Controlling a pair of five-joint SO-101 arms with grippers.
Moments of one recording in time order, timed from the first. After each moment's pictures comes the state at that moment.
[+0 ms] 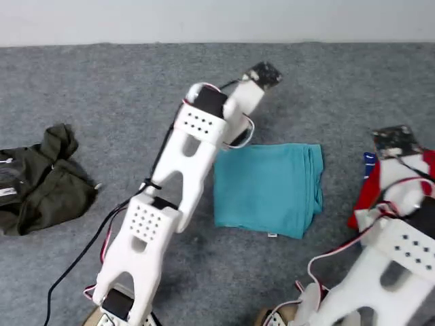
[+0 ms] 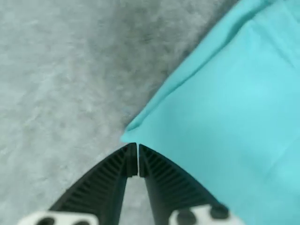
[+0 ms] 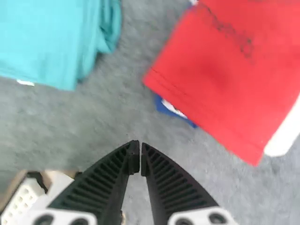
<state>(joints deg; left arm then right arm) 22.2 50.7 -65.0 99.1 -12.1 28.3 -41.0 21.1 100.0 38.0</state>
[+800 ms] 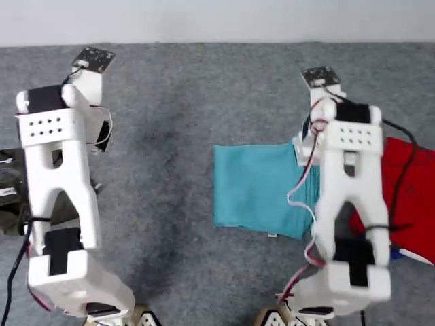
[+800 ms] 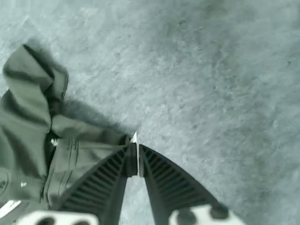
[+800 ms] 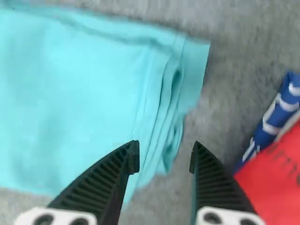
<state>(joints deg) -14.1 8.7 -16.3 99.1 -15.3 2.3 4.7 -2.8 84.1 14.1</state>
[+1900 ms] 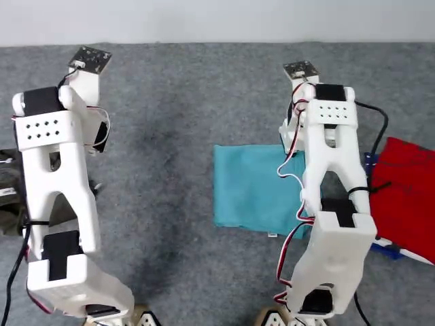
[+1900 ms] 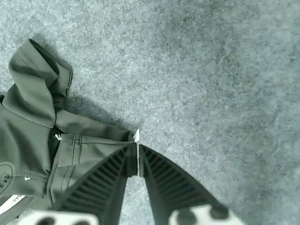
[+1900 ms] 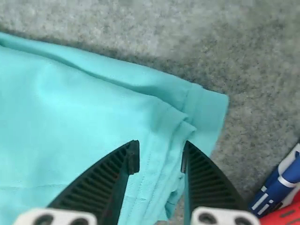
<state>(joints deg) -14.2 7.4 -15.4 99.2 -15.6 0.1 26.8 -22.7 86.2 13.9</state>
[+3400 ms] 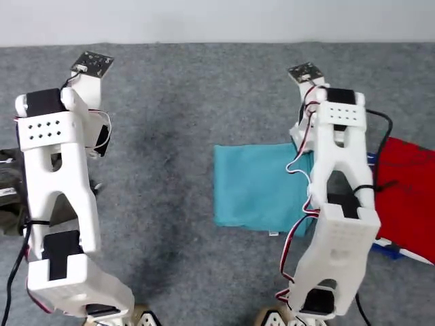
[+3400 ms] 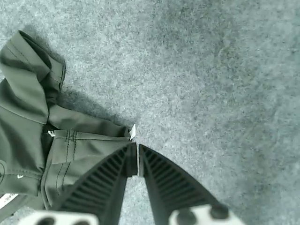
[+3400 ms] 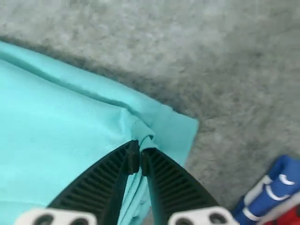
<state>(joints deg) -14.2 7.4 -13.7 99.2 -15.6 4.4 31.7 -24.6 79.6 24.9</state>
